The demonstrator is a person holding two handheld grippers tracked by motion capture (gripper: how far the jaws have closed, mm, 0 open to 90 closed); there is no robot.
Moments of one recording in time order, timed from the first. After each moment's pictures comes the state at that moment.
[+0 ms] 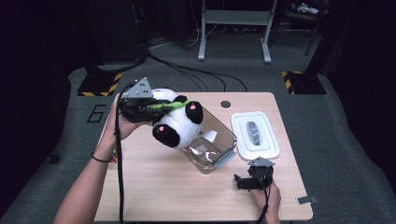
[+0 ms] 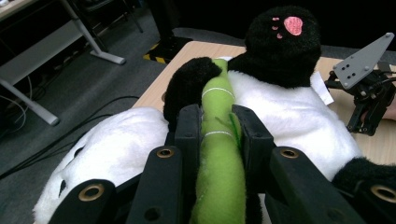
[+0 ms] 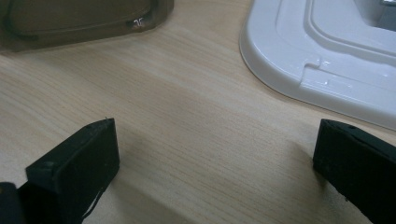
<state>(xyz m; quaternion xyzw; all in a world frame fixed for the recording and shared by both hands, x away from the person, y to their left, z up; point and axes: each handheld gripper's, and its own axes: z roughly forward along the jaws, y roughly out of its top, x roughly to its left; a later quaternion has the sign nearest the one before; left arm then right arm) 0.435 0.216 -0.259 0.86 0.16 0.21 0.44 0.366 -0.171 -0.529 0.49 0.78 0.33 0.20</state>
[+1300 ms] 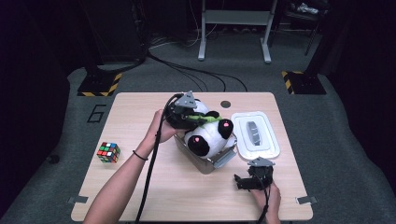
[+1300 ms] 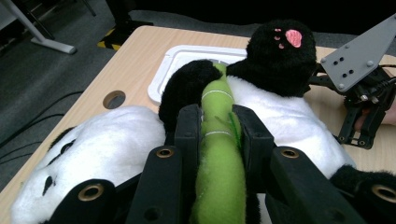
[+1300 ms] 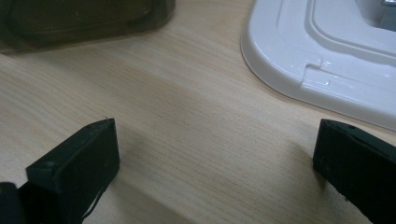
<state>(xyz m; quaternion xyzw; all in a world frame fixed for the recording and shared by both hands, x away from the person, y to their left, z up) 0.465 0.125 -0.321 0.89 0.13 0.14 0.42 0.366 -0.171 -0.529 0.49 0.78 0.33 0.20</state>
